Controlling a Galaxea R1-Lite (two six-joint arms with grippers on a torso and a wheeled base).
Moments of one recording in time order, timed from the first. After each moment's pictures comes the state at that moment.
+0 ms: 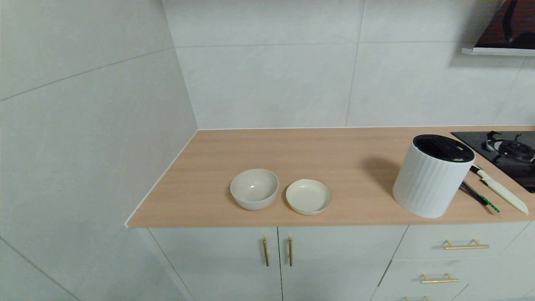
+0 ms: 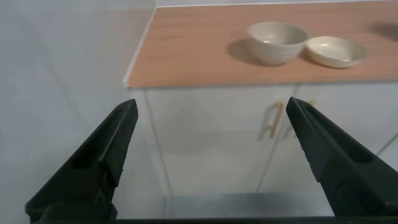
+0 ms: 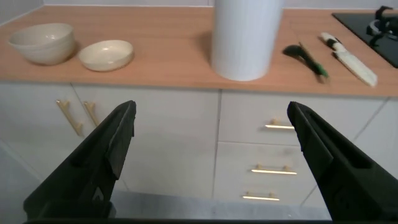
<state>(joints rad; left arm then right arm) 0.00 0.00 0.00 0.00 -0.02 0.00 0.00 0.00 0.00 0.01 0.08 -0.01</state>
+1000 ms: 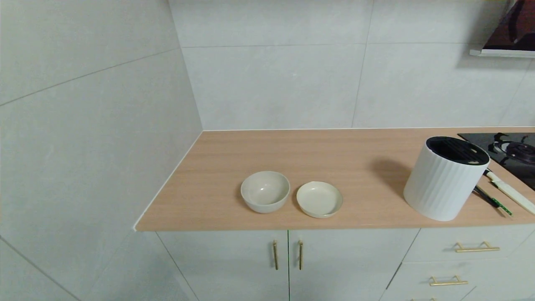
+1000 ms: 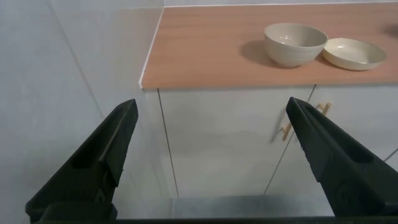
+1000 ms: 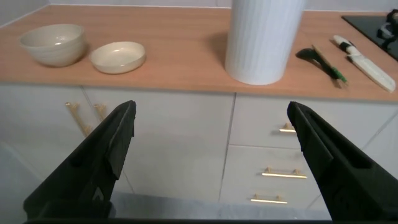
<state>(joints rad) 0.00 0.00 0.00 0.00 -0.02 0.00 0.00 0.00 0.00 0.01 0.08 -0.01</state>
